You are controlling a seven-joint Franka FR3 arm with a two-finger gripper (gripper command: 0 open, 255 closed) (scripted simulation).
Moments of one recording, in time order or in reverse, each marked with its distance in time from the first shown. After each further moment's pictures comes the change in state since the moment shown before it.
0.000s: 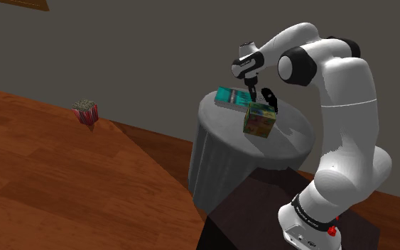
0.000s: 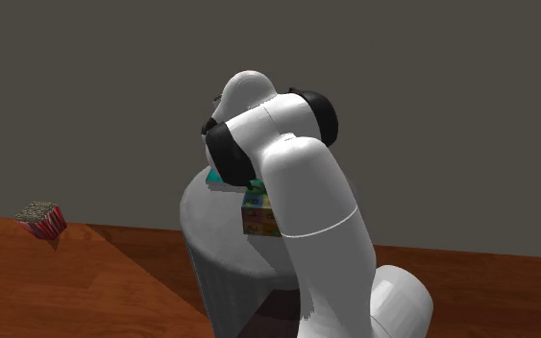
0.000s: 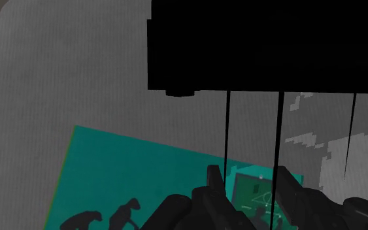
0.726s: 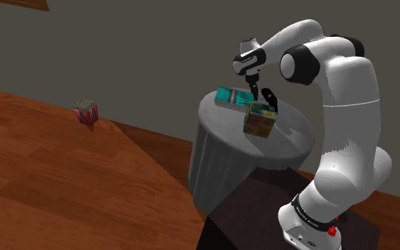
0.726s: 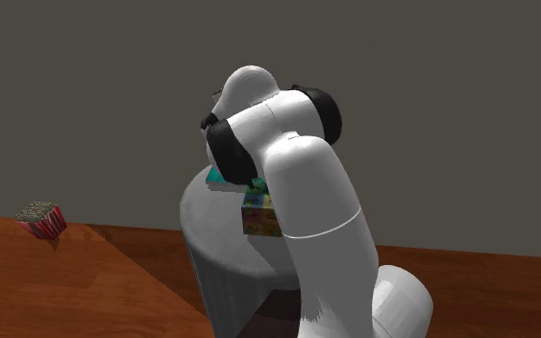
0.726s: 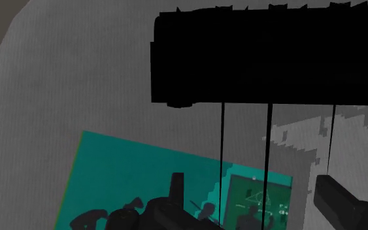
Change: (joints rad) arm 0.002 -0.026 -0.005 0.007 -0.004 -0.031 -0.010
